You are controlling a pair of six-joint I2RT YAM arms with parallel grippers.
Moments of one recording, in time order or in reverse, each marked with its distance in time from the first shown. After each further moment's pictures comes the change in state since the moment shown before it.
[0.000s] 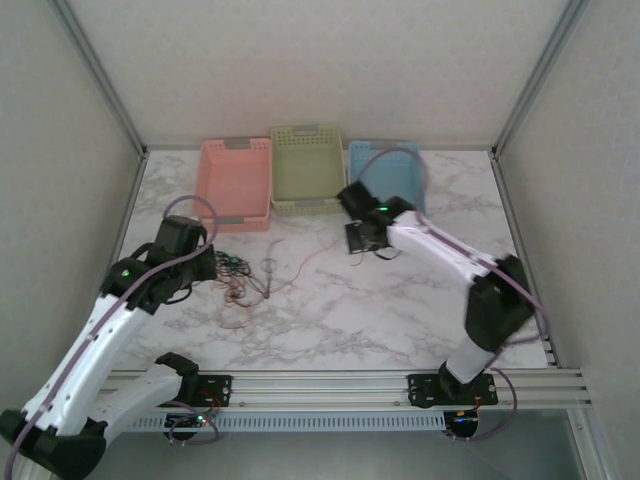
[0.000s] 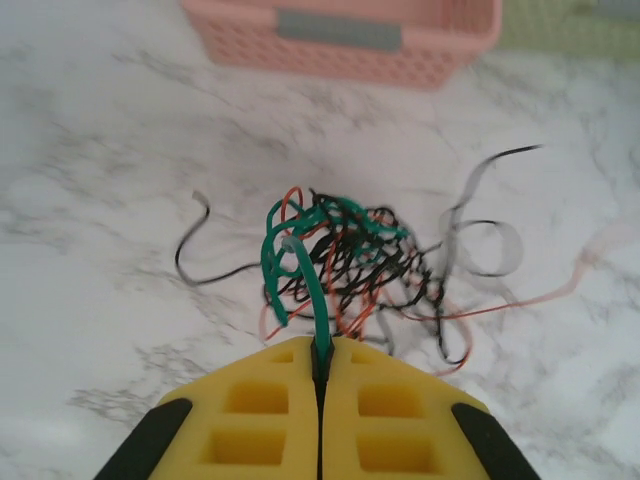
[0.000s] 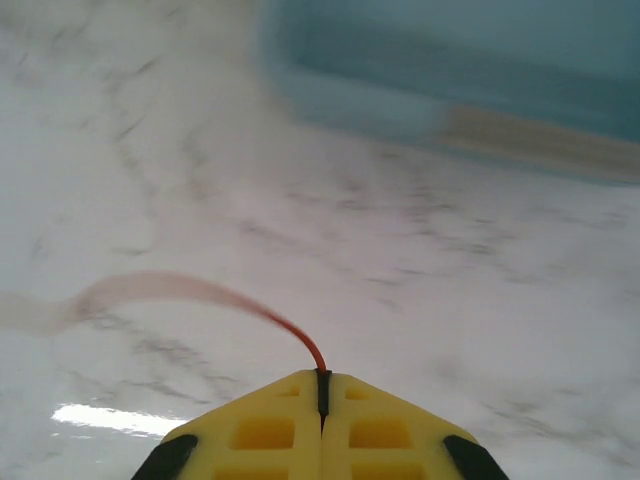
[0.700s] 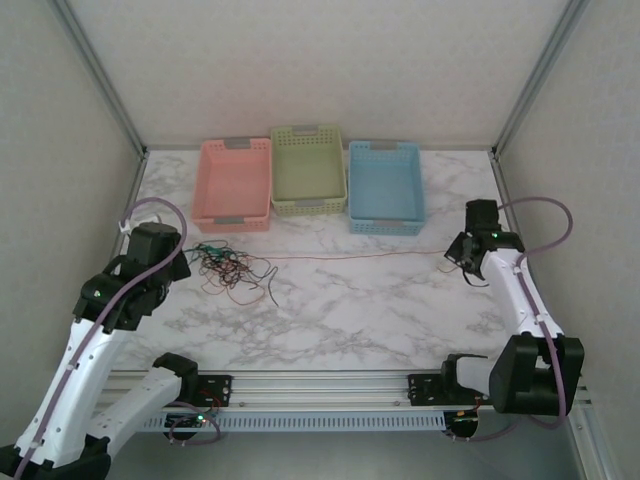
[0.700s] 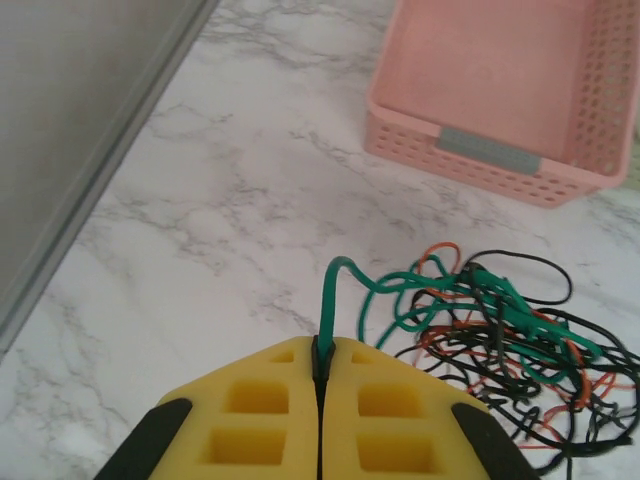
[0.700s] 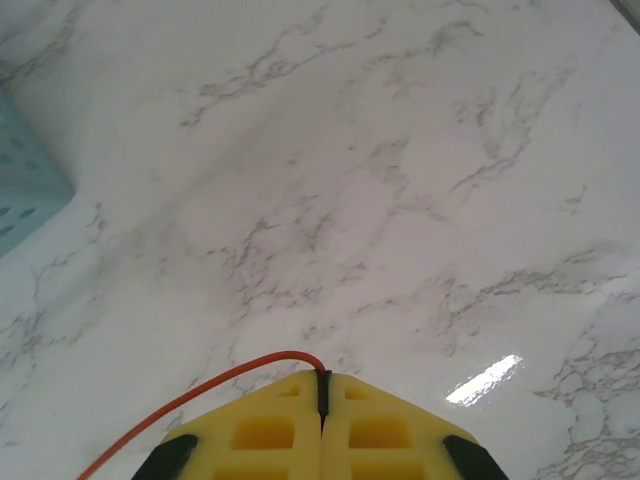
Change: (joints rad) left arm 0.084 -0.081 0.044 -0.081 -0.219 -0.039; right arm -0.701 -0.363 -0.402 0.062 -0.114 0.150
